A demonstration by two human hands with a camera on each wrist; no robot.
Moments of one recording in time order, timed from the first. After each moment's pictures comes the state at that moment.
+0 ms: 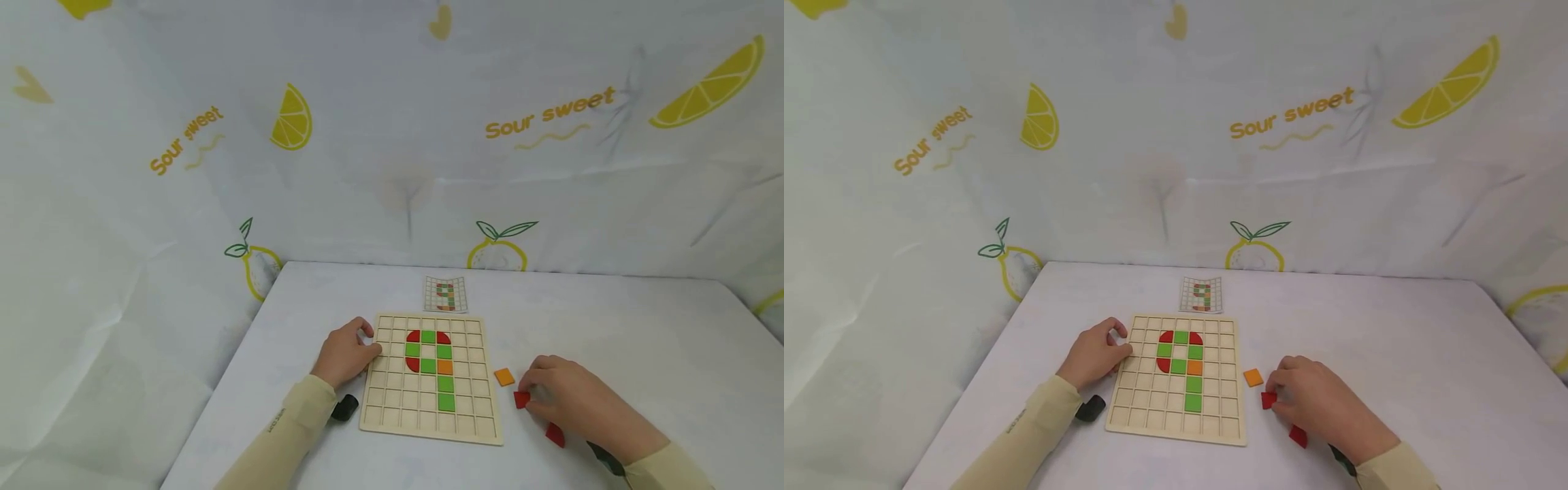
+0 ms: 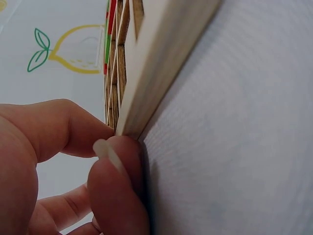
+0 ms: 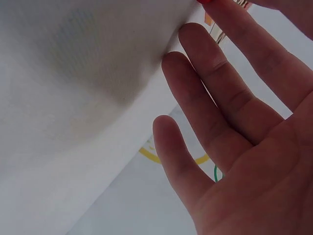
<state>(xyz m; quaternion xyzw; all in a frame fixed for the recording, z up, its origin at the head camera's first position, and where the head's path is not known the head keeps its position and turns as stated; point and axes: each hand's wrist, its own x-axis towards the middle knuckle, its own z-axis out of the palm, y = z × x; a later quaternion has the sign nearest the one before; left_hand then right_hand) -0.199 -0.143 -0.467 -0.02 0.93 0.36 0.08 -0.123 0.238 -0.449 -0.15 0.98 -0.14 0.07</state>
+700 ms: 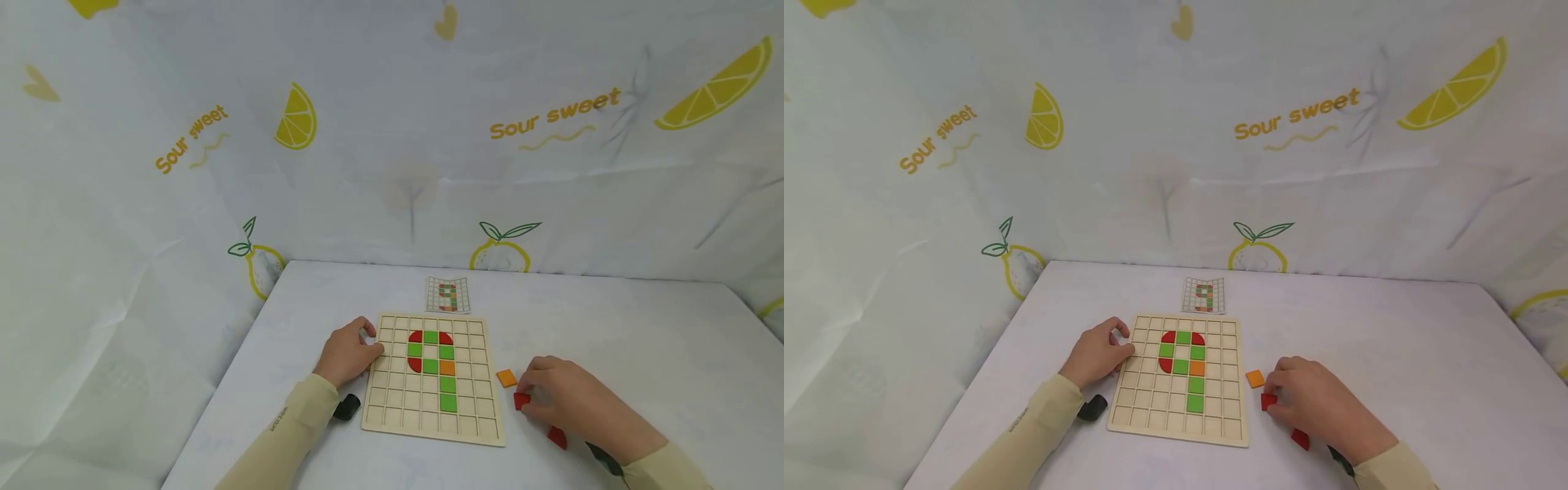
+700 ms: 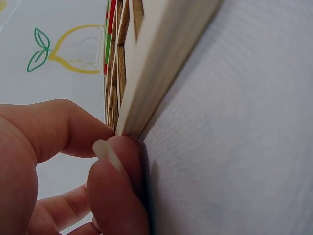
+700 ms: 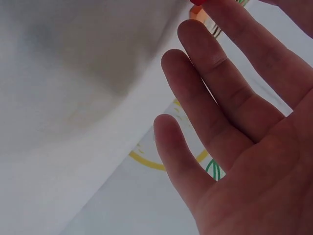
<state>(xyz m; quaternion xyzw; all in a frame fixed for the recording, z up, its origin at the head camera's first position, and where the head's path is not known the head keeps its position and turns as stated) -0.200 -0.143 -0.469 -0.01 0.93 0.37 0.07 -0.128 0.231 -0.448 -0.15 0.98 -0.13 0.09</state>
